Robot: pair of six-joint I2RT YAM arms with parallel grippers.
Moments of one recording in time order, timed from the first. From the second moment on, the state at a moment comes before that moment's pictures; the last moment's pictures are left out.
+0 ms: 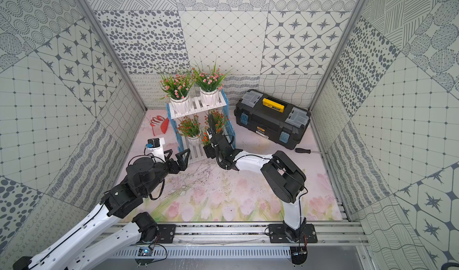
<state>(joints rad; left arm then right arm) -0.69 0.63 0.68 -0.31 -0.29 -0.49 0.84 1.92 1.21 0.19 0.26 0.12</state>
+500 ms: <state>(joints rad) -0.69 0.62 0.66 -0.32 -0.30 -0.50 0.83 2.04 1.31 0.22 0.26 0.11</state>
